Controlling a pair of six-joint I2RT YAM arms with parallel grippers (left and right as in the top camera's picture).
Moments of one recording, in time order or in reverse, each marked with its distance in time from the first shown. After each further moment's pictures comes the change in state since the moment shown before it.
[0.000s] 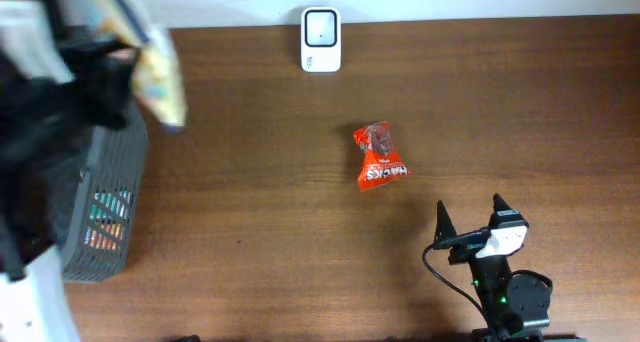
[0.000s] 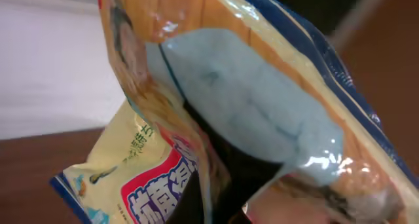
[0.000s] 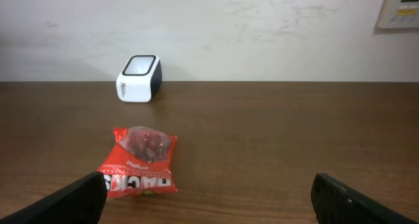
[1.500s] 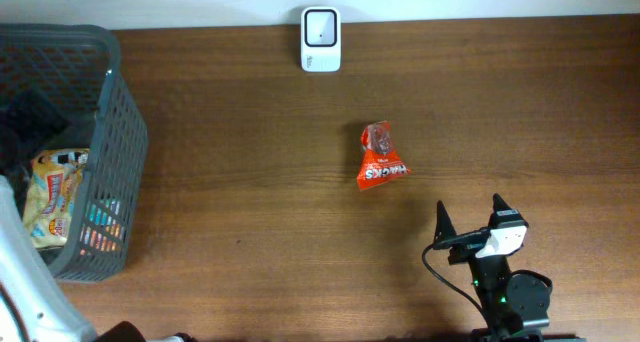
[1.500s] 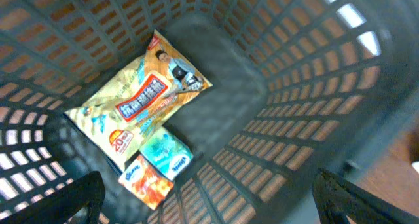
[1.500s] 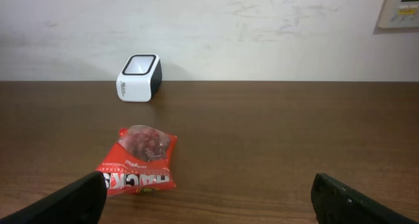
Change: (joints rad) left arm 0.292 0.227 -0.077 -0.330 -0.771 -0.165; right arm 0.000 0.001 0.000 0.000 0.000 0.000
